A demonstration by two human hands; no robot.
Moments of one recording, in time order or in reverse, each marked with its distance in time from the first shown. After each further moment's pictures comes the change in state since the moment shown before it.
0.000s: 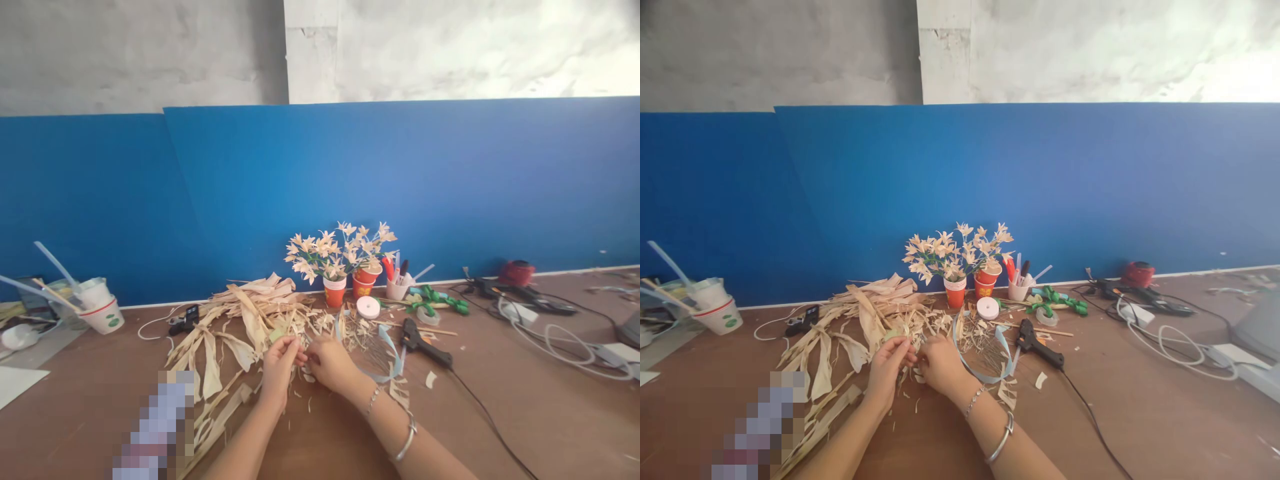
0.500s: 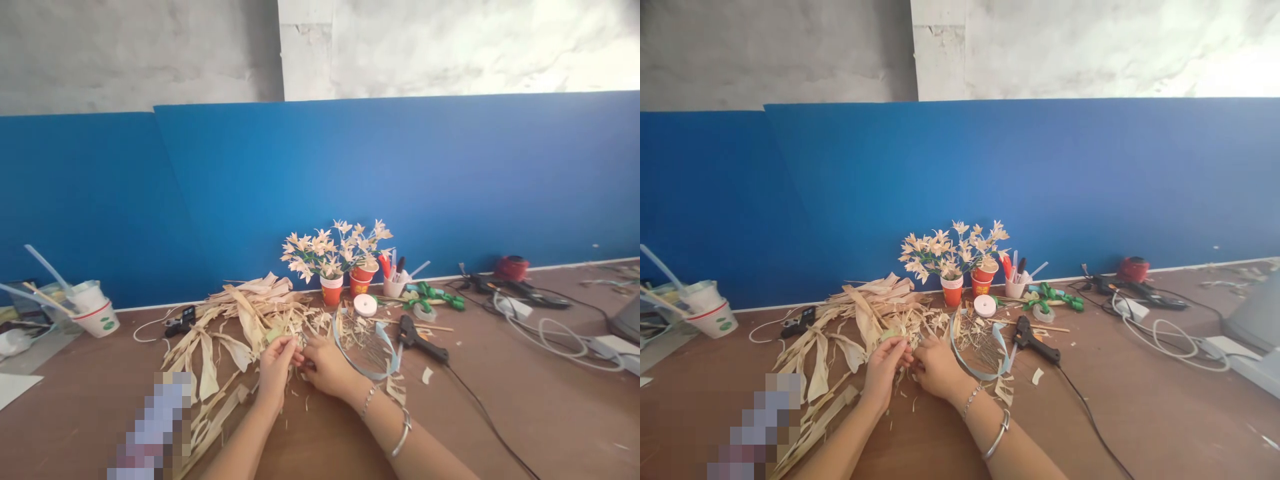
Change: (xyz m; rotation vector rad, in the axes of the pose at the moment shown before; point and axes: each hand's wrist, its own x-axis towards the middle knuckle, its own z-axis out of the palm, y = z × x) left_hand -0.002 0.003 0.000 0.035 0.006 -0.017; right_hand -0.004 0.001 0.005 0.089 0.046 -0.138
